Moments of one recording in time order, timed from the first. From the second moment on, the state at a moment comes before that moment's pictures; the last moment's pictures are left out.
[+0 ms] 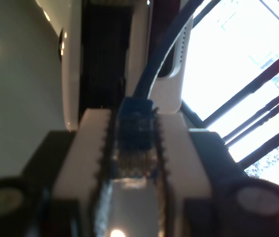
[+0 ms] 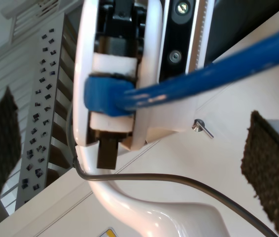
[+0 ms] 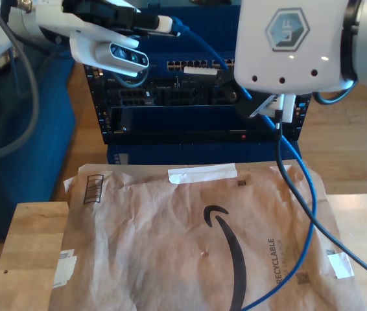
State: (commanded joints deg) left arm 9.9 12.7 -86.6 -88.7 130.9 -119.4; right arm 30.7 -43.3 -46.3 50.0 29.2 70.7
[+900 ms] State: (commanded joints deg) left arm 9.6 12.6 -86.3 -89.2 132.1 -119.4; right arm 30.8 -43.3 -46.2 50.2 28.5 71.0
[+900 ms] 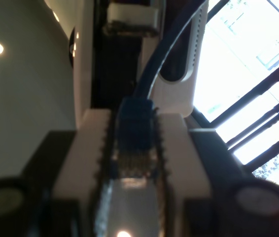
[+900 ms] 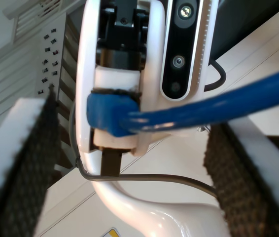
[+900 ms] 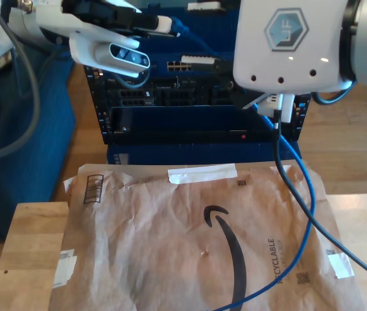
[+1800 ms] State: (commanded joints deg) left arm 9.3 12.4 -86.5 -89.0 132.4 -118.9; right arm 32.3 -43.4 -45.2 51.6 25.3 71.1
